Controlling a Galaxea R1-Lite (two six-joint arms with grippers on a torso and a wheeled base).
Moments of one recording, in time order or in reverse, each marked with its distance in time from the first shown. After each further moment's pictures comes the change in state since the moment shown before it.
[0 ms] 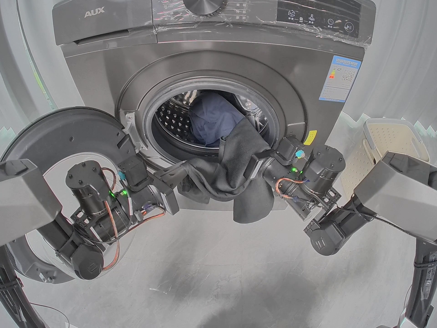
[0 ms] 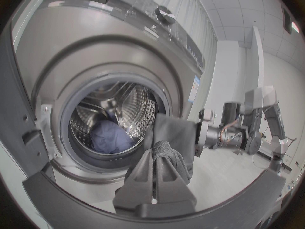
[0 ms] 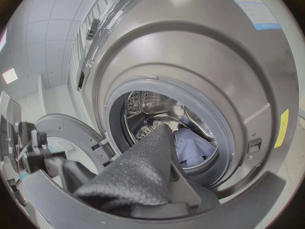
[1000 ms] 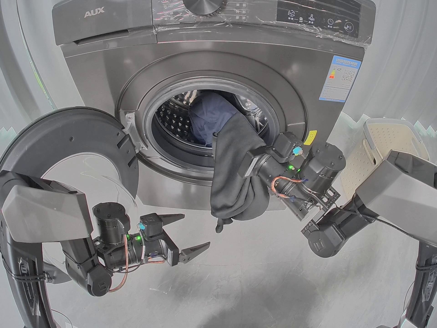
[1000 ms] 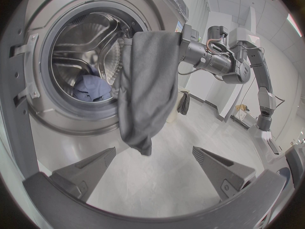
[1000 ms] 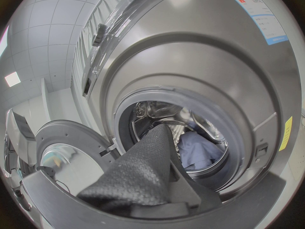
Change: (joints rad) left arm 0.041 0.237 0.146 -0.002 -0.180 0.206; right arm 0.036 -0.026 -0.011 0.006 -0.005 0.008
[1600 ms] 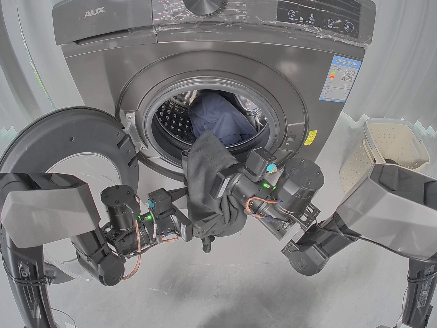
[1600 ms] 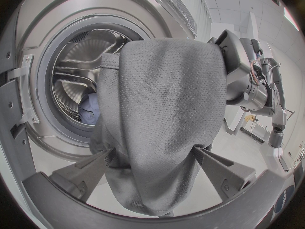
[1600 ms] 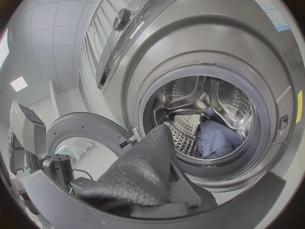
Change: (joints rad) left arm -0.051 -0.009 -0.175 0.000 0.108 -0.090; right arm 0.119 0.049 -0.023 0.003 -0.015 0.007
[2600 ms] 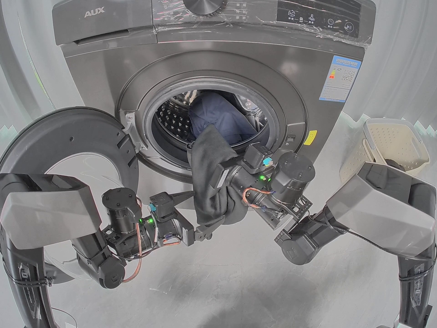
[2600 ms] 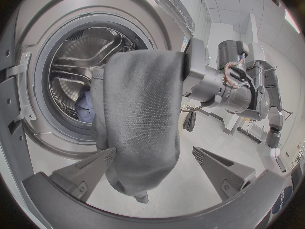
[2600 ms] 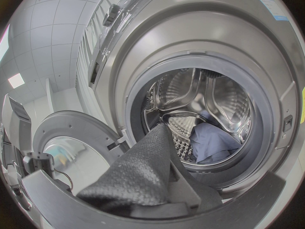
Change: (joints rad) left arm -0.015 -0.002 0.019 -0.001 -0.007 -0.006; right arm -0.043 0.074 -0.122 0.027 0.002 -0.011
